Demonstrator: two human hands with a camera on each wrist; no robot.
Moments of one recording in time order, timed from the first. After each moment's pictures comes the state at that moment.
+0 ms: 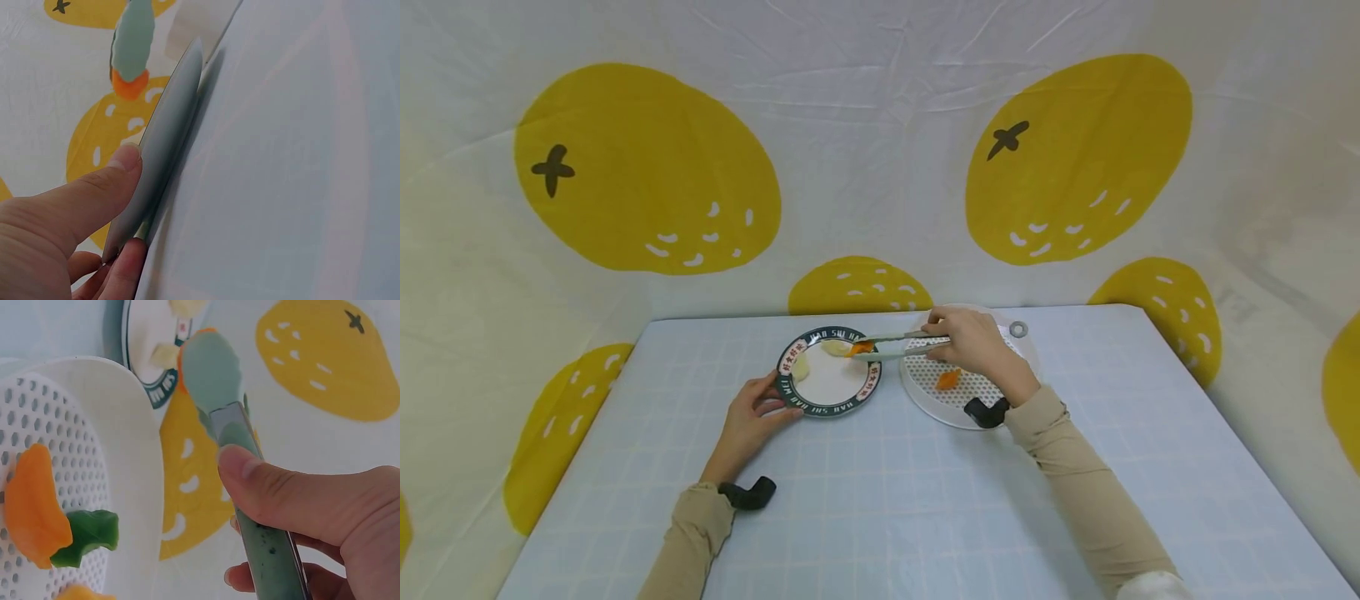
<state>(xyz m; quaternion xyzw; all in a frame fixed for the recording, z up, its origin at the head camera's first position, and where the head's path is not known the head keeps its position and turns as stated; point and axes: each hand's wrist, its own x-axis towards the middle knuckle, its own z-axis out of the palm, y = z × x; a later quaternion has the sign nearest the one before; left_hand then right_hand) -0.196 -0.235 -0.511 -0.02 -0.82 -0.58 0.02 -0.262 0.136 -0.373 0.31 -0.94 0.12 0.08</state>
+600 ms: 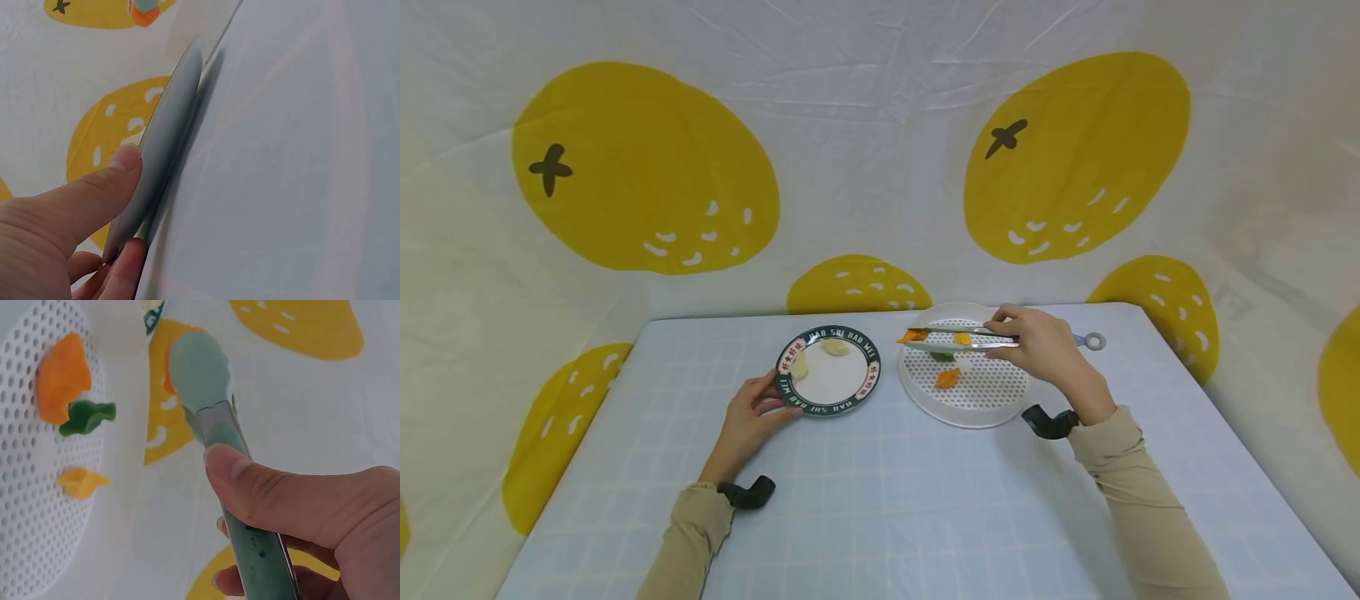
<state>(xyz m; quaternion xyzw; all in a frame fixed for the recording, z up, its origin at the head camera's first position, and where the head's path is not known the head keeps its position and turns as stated) -0.194 -0.236 -0.509 -0.03 -0.81 -0.59 0.02 -0.232 0.213 -0.359 0.25 -0.95 0.14 0.12</state>
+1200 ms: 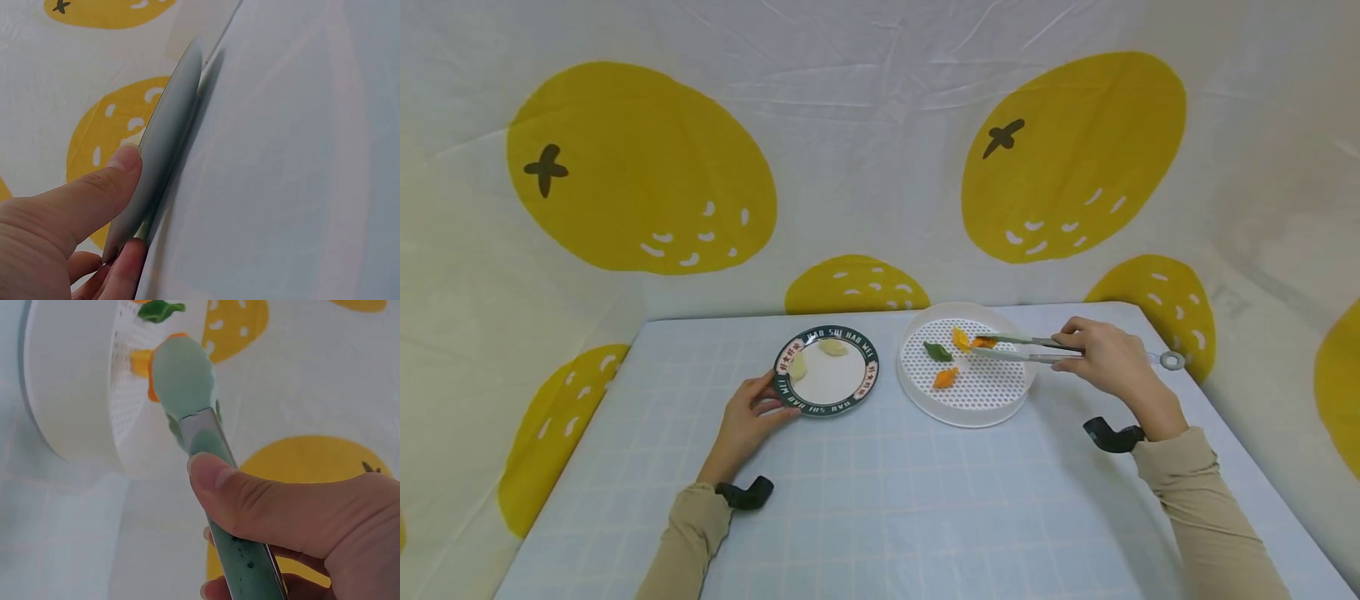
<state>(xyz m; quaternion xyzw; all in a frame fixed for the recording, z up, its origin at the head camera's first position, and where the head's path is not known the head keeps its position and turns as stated) -0.193 -0.235 -0.508 -0.02 -0.81 -0.58 0.02 -0.214 0.290 -0.360 0.17 -0.98 0.09 0.07</state>
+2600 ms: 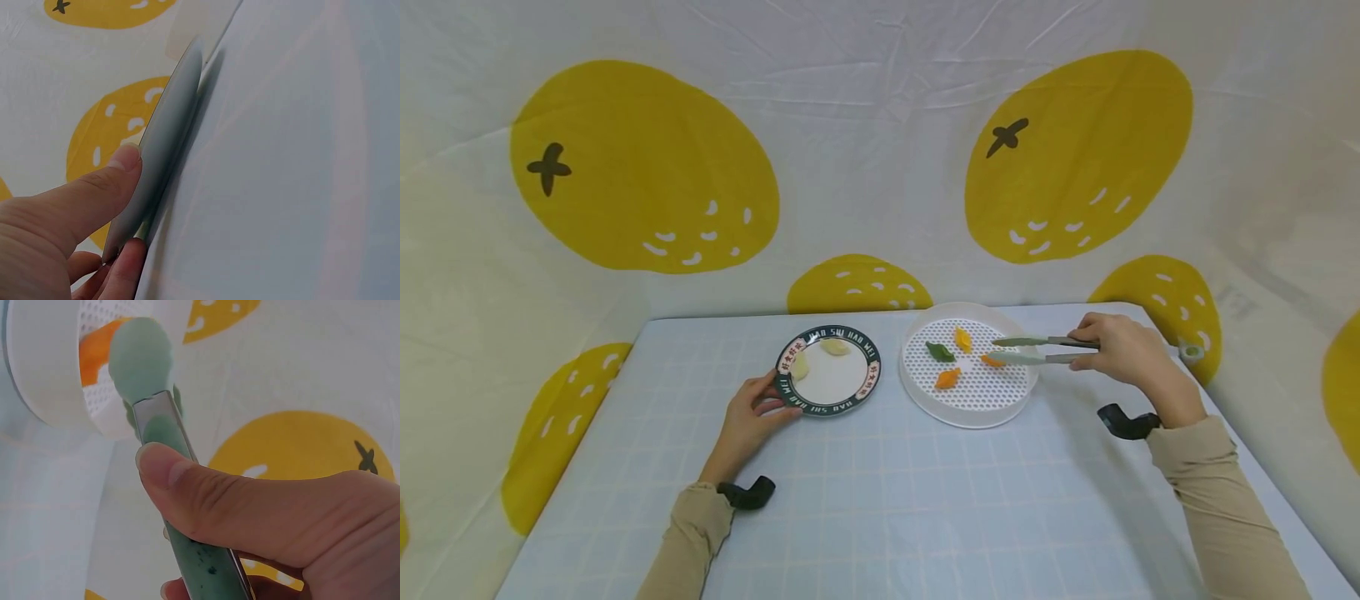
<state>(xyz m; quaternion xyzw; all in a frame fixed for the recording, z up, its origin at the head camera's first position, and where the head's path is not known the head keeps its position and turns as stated) -0.194 -0.236 -0.510 -0.02 -0.81 -0.59 0.02 -0.227 0.307 -0.349 0.15 -0.99 0.06 0.00</state>
